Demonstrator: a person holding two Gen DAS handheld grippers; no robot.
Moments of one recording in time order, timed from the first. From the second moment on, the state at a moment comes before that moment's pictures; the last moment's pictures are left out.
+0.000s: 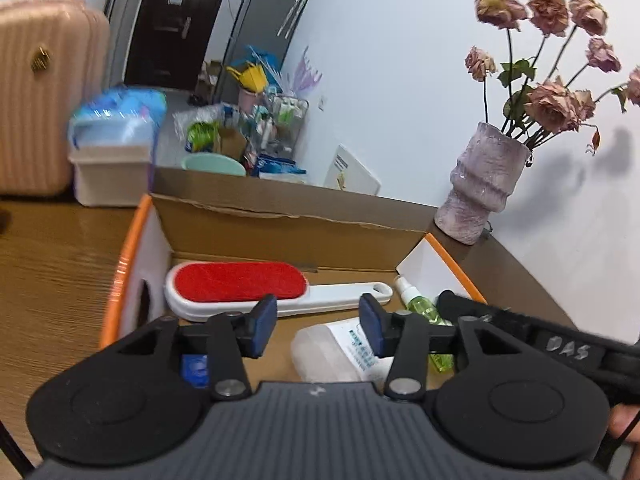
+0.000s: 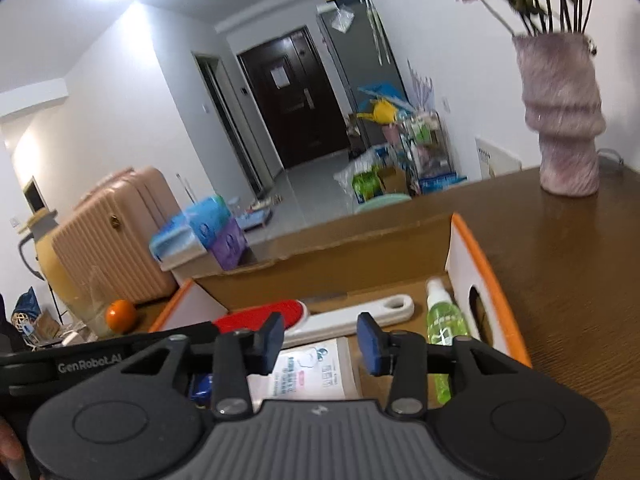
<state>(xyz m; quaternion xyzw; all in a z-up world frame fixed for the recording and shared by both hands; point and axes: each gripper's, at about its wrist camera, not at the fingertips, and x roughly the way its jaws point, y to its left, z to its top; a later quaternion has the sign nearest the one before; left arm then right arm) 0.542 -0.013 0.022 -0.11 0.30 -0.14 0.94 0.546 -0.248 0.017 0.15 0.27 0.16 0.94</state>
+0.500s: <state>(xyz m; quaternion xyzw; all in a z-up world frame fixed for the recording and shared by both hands) 0.365 0.008 0.062 0.02 0.22 -0.10 0.97 0.380 -0.256 0.080 0.02 0.17 0.14 0.97</state>
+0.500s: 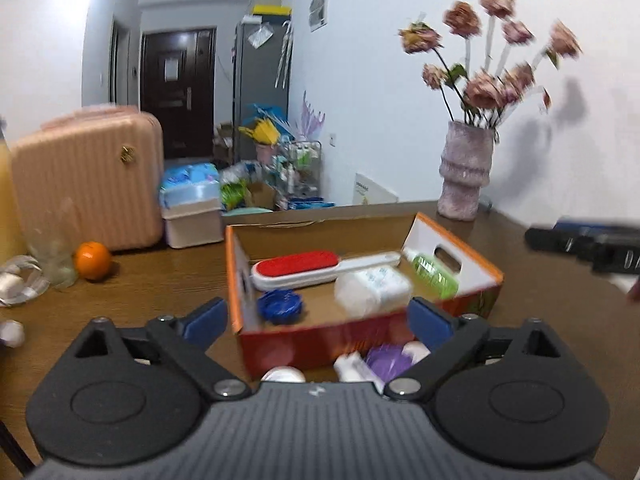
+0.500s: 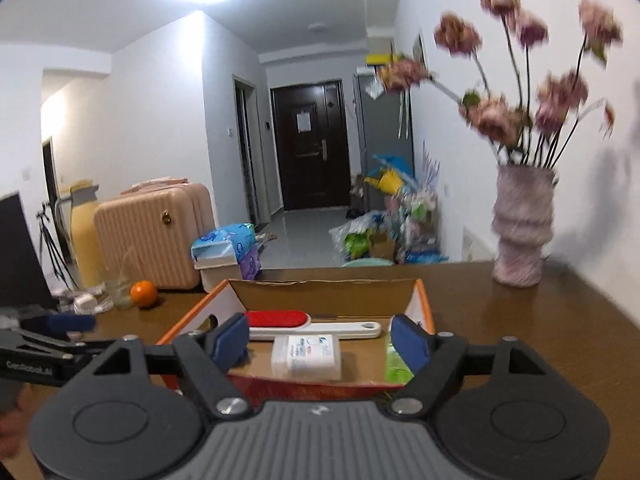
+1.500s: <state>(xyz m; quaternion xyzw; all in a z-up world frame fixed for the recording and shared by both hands) 0.146 0.029 0.001 -0.01 0.18 0.02 0.98 0.156 -0.264 0.001 0.01 0.14 0.05 0.99</state>
